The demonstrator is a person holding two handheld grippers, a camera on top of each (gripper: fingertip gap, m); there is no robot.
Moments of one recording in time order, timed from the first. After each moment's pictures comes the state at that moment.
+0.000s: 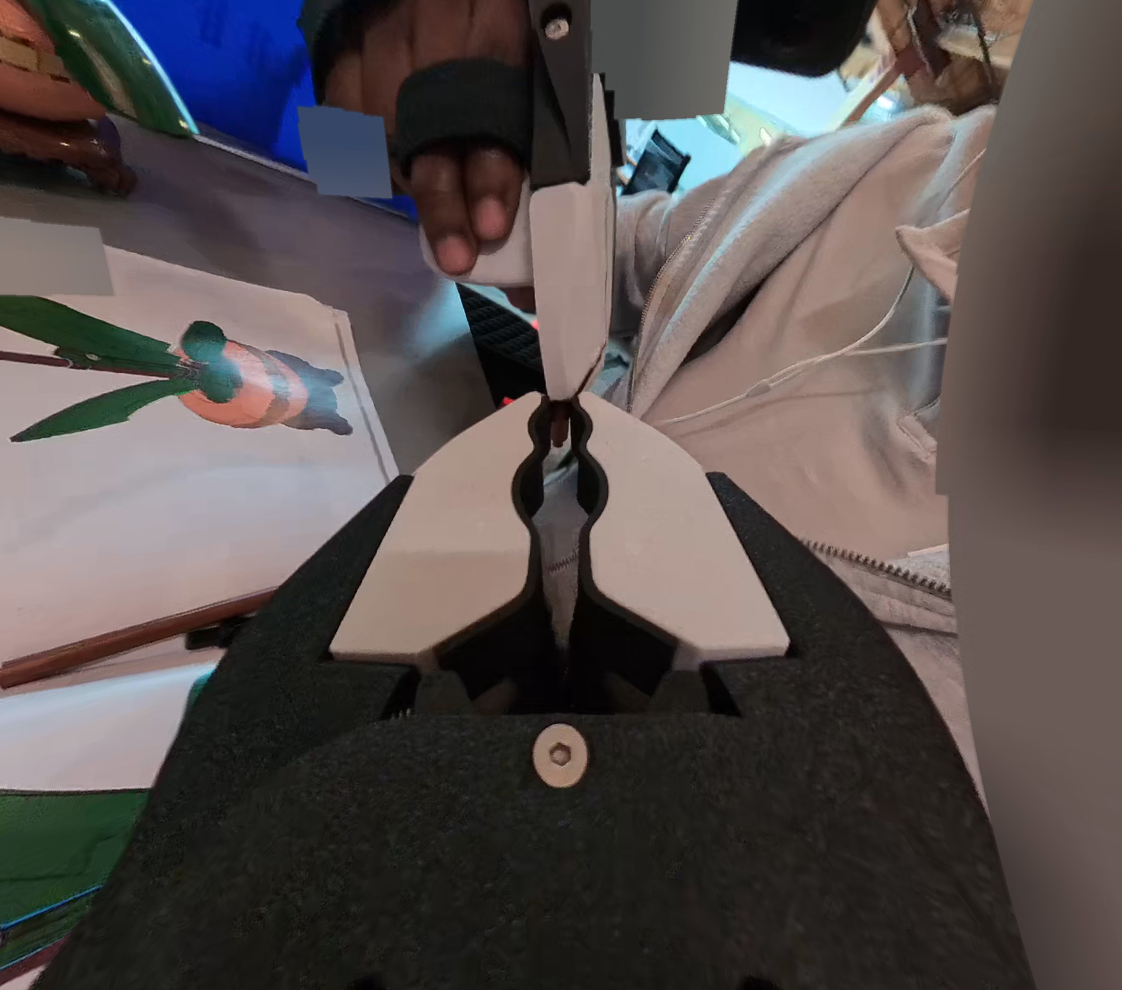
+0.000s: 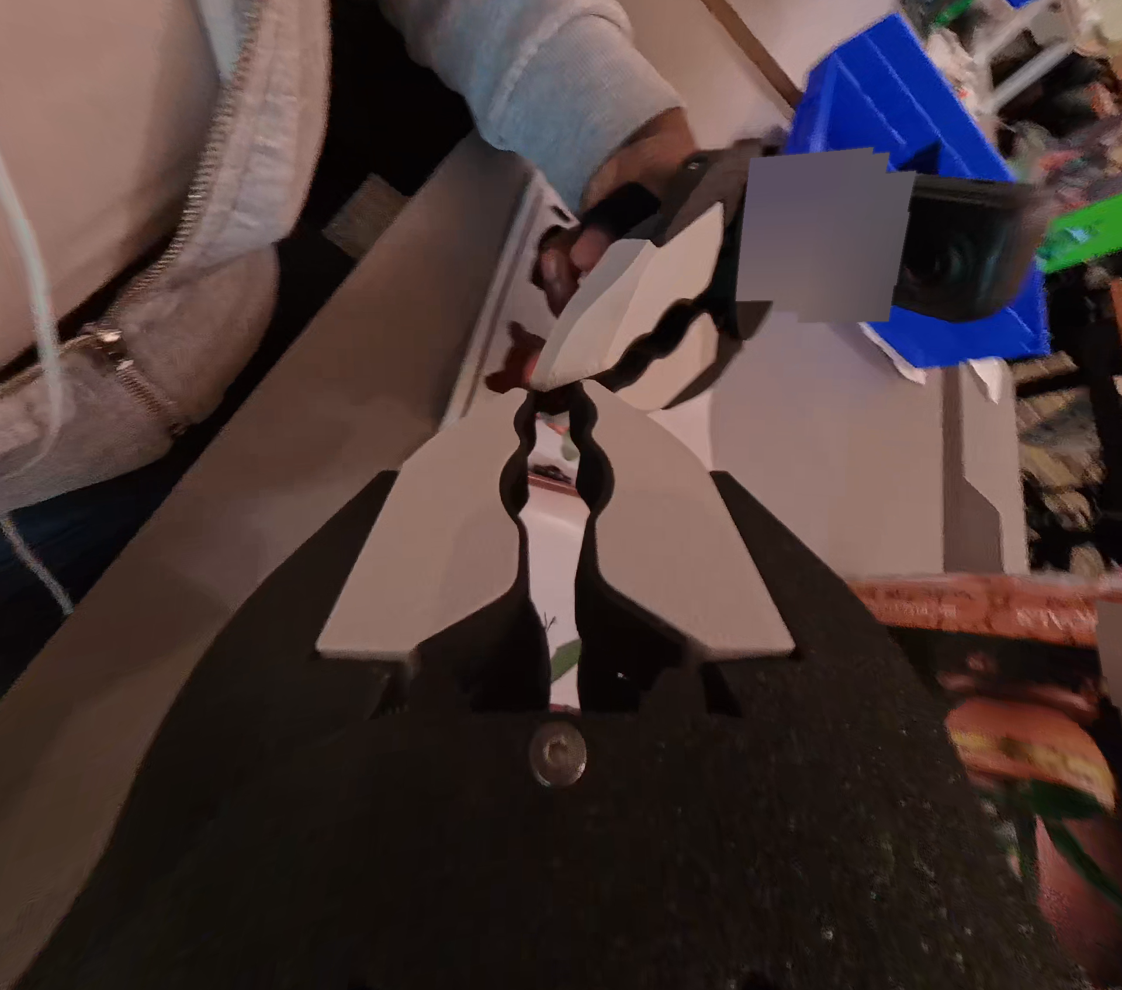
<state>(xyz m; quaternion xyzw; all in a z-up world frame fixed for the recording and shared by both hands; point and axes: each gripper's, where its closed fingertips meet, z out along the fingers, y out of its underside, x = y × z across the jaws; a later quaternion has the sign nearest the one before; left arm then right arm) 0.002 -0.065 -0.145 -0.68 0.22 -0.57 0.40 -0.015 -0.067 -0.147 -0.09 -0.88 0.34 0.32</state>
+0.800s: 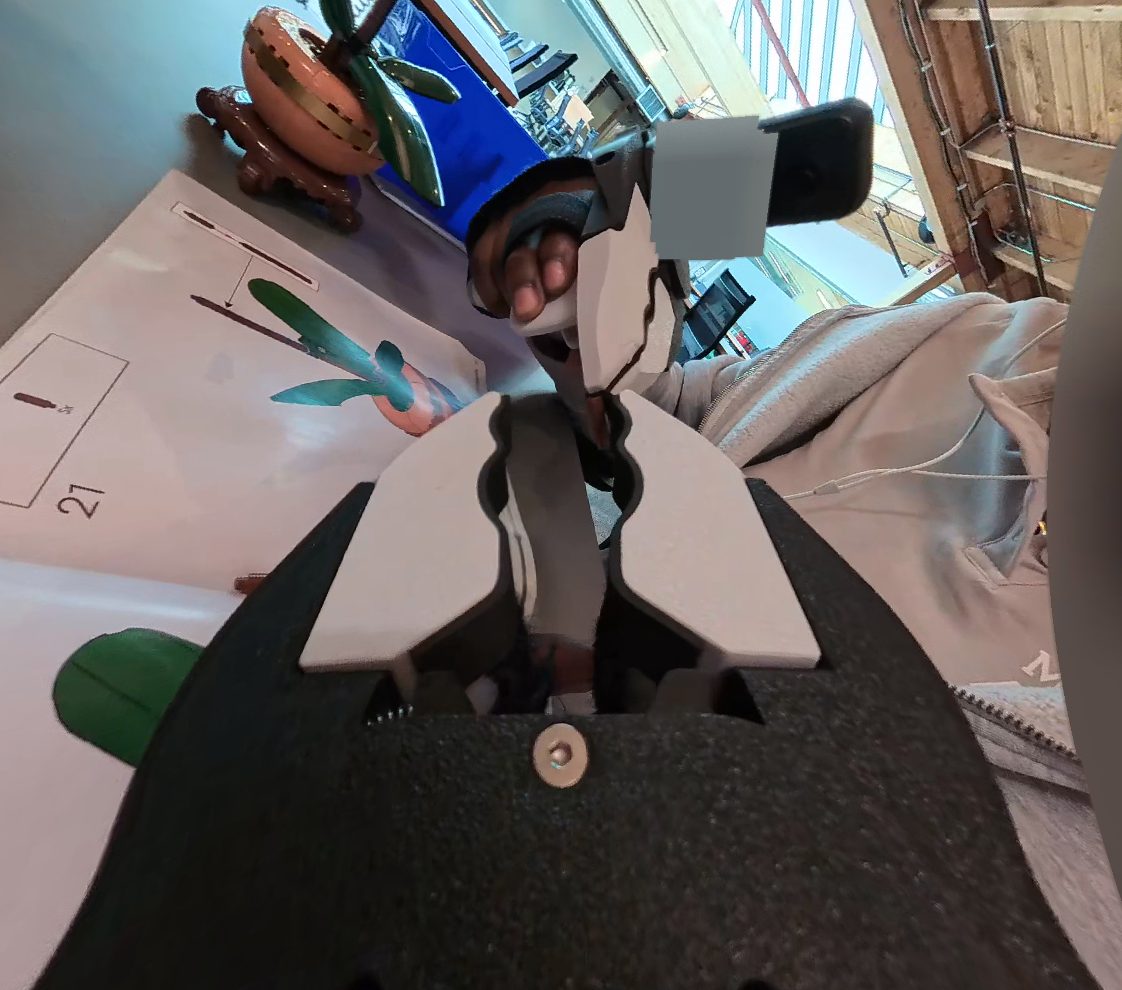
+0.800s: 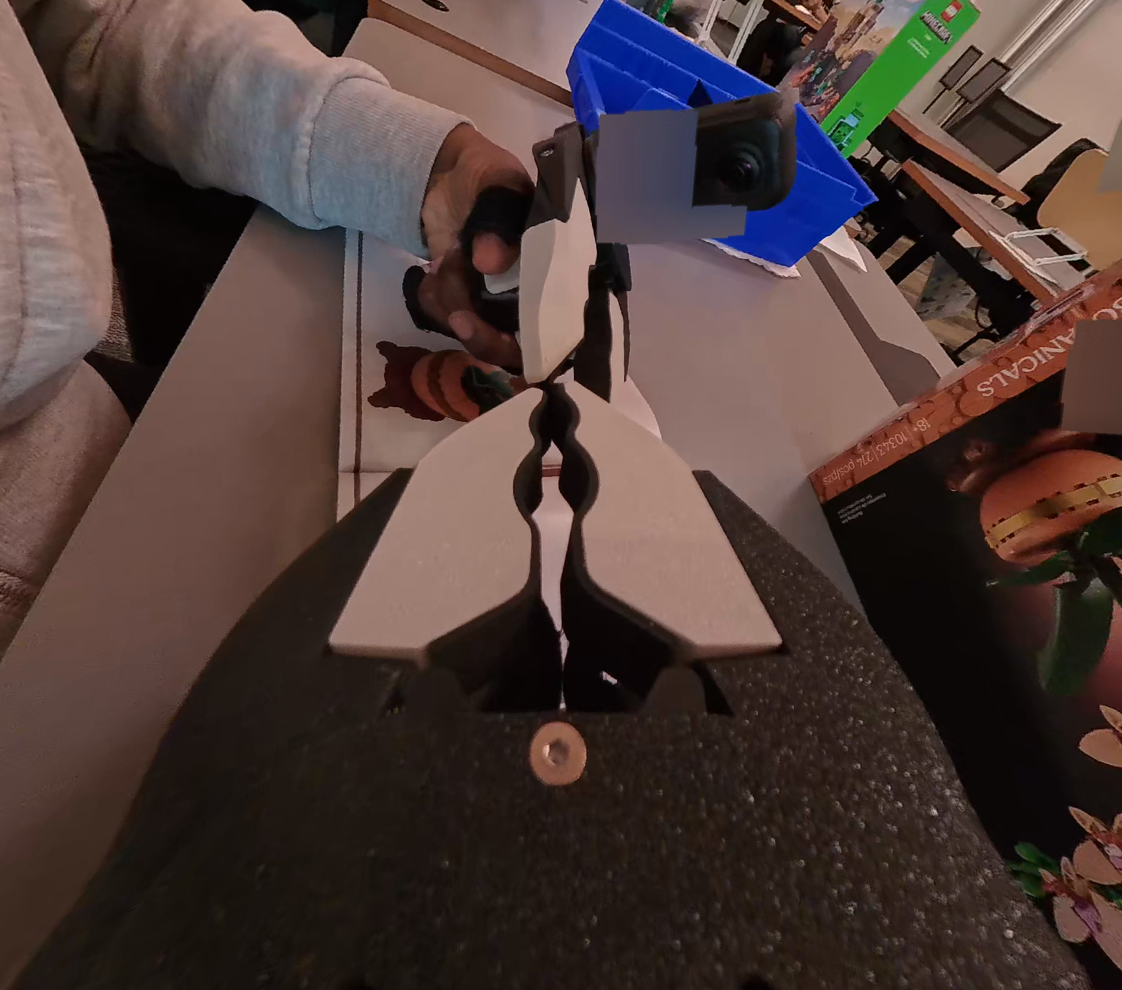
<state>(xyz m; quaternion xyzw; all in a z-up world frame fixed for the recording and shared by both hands) -0.032 -0.015 -0.164 -0.70 0.08 -0.56 0.42 -0.040 -0.023 -0.157 -0.26 -0.76 0.43 0.41</state>
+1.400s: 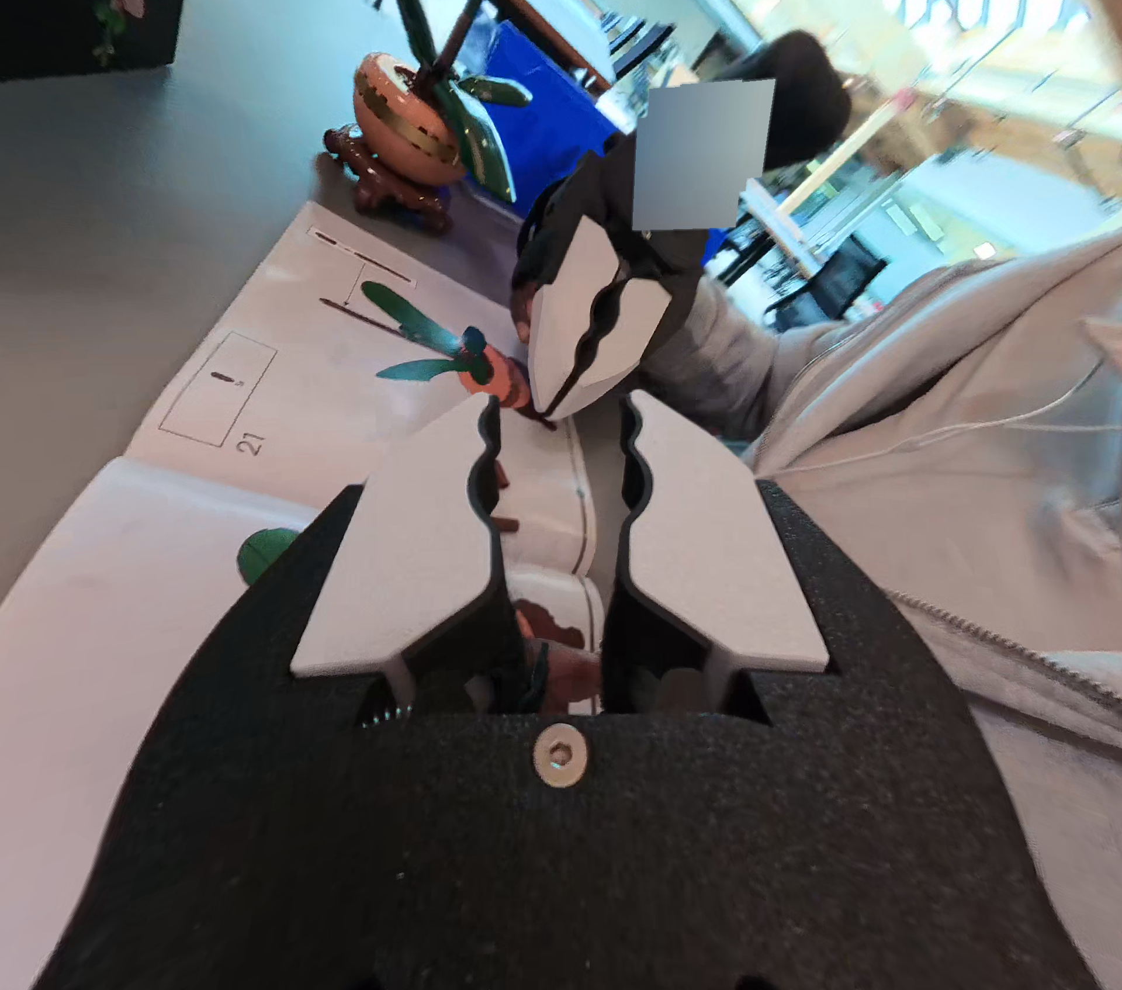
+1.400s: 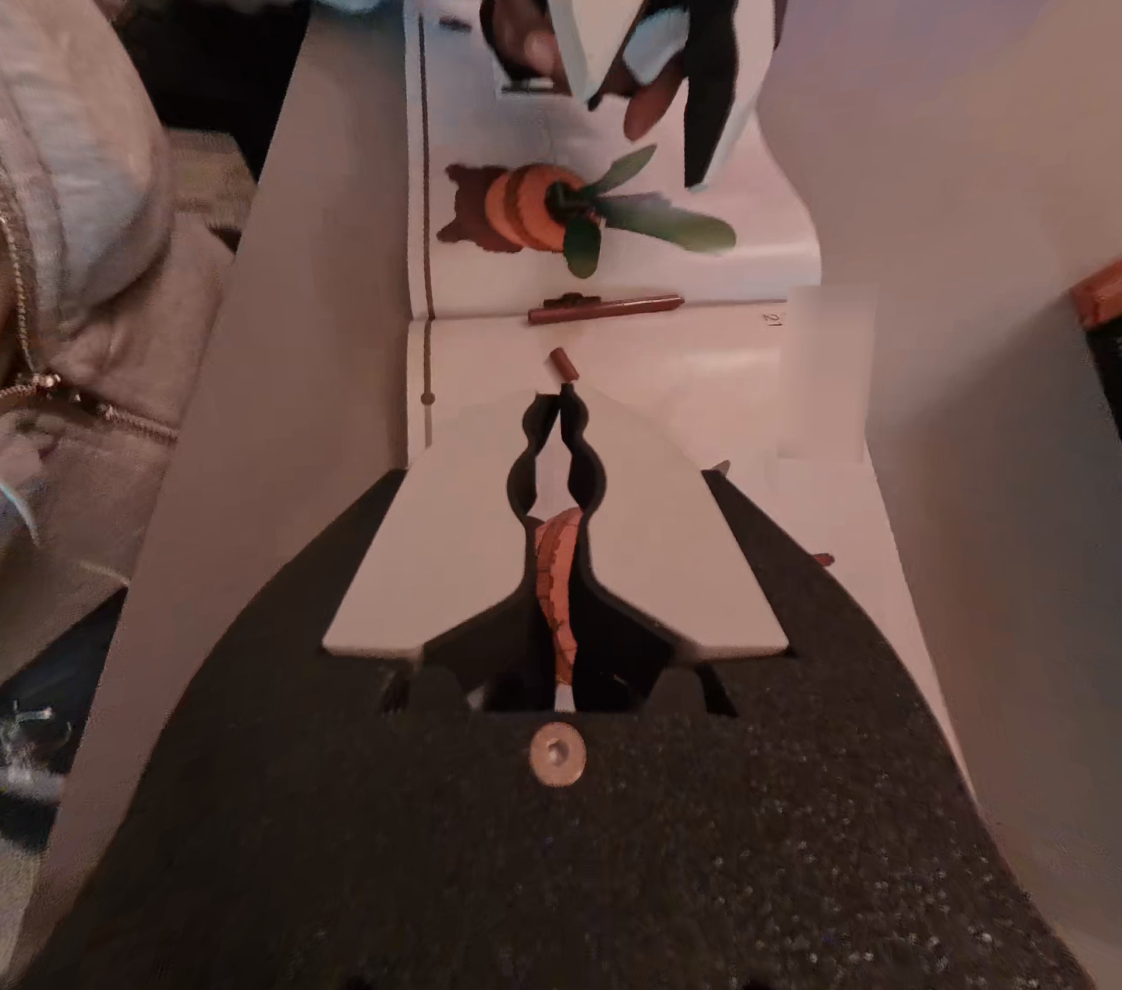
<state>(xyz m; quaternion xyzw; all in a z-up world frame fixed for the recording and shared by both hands) -0.058 -0.024 -0.169 -0.75 0.11 -0.45 0.46 -0.016 -0.011 -0.219 -0.34 -0.83 0.38 0.22</state>
